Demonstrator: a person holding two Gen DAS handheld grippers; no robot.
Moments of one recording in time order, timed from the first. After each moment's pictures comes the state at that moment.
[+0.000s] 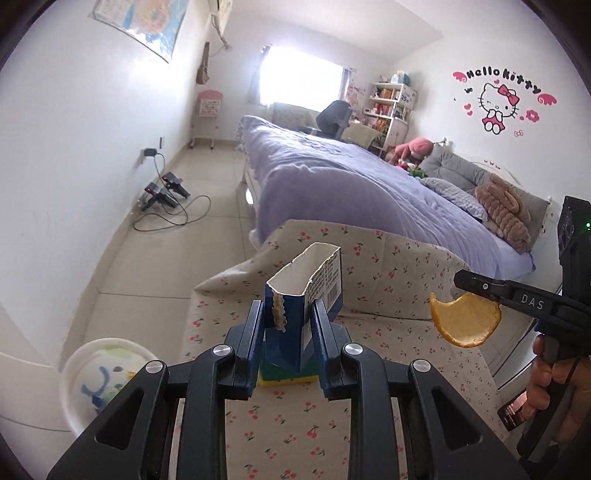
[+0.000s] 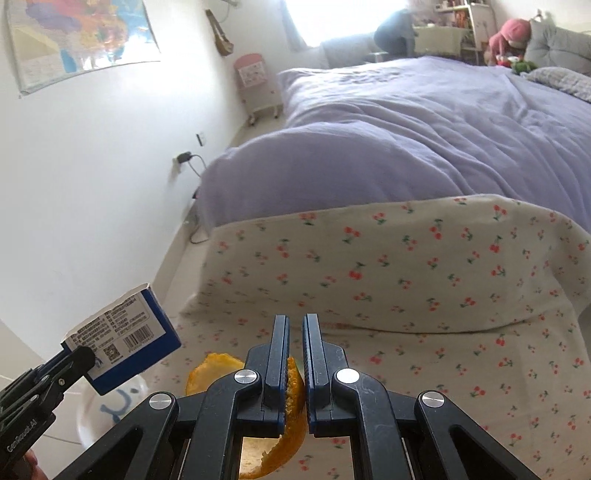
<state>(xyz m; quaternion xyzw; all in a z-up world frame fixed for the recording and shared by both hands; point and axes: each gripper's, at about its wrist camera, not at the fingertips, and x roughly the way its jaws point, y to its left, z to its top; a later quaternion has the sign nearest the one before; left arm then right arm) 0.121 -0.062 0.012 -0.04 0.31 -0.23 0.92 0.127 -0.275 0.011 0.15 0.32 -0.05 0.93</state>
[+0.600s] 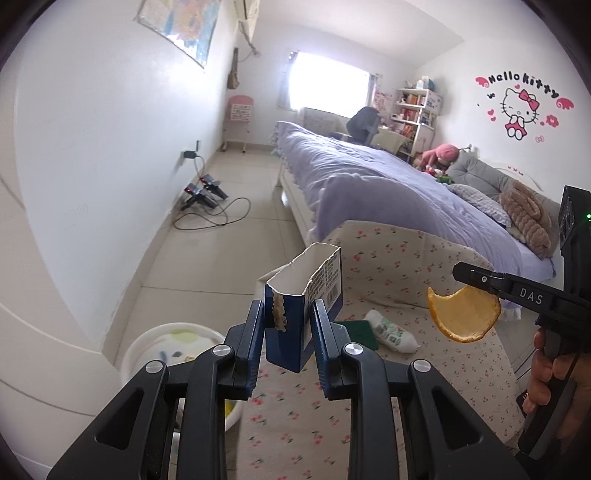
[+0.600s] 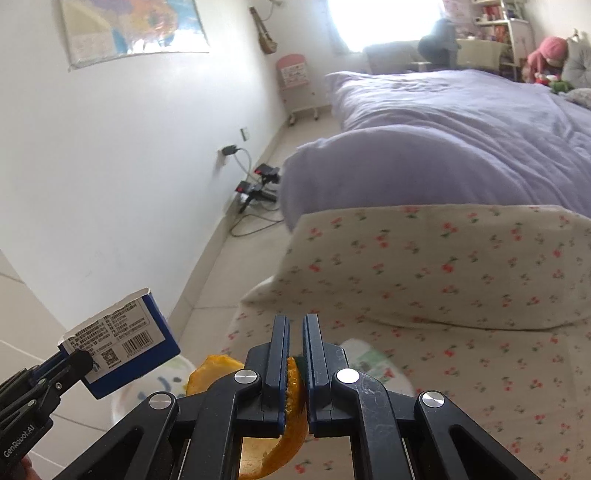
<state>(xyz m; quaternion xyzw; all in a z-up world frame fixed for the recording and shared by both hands) 0.094 0.025 0.018 -0.04 0.31 -0.17 0.93 0.136 -0.192 0.012 0.13 0.32 0.01 0.94</state>
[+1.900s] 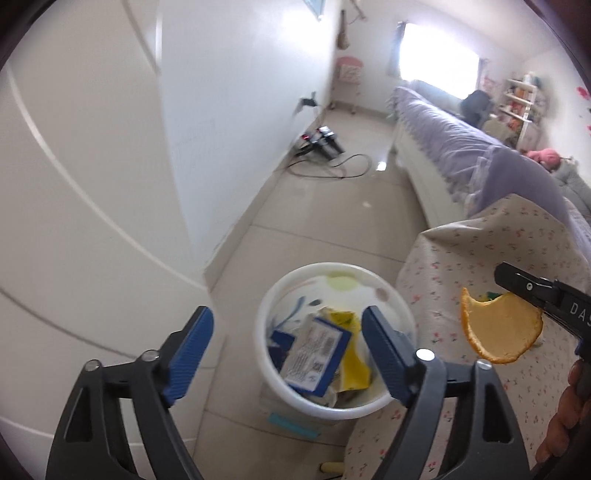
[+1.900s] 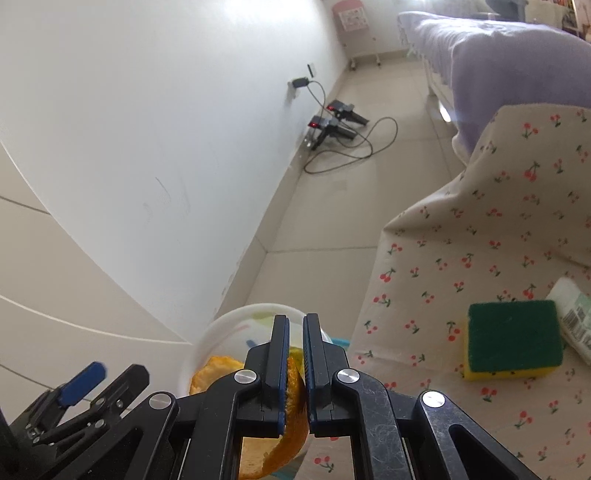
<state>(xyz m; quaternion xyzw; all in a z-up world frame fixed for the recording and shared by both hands) 0.136 0.140 -0.077 -0.06 0.40 0.03 0.91 0.216 -0.034 -0.076 0.14 0.38 0.10 0.91</state>
